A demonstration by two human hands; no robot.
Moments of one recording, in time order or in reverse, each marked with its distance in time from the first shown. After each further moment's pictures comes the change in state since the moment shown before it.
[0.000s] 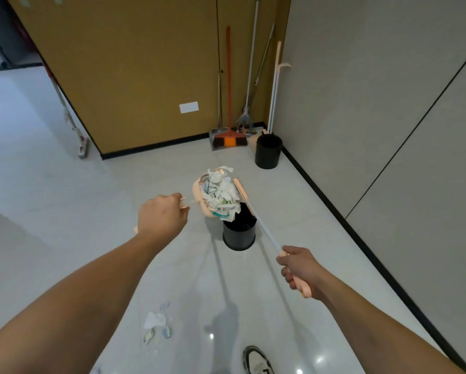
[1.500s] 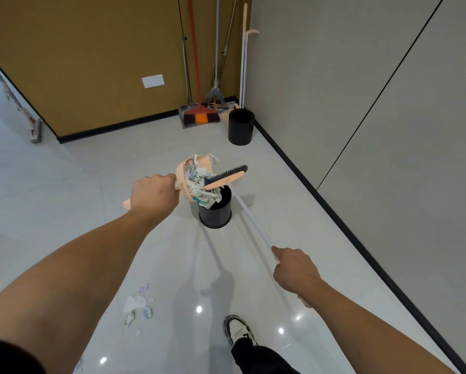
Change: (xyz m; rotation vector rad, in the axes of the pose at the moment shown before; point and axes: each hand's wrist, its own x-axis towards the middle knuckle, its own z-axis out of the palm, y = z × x) left_hand 0.016 0.060 0.033 0.146 -0.077 0.182; right_hand -0.023 0.061 -0.041 -1.066 0.188 -0.165
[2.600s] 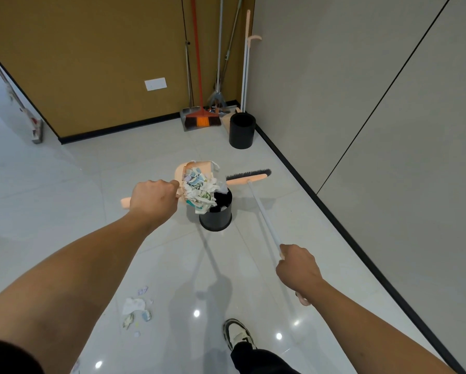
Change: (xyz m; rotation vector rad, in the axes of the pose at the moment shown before) left_hand -0.006 -0.011 -0.005 0.102 -0.061 0.103; right_hand -0.002 -0.010 -0.009 0.083 0.132 0.052
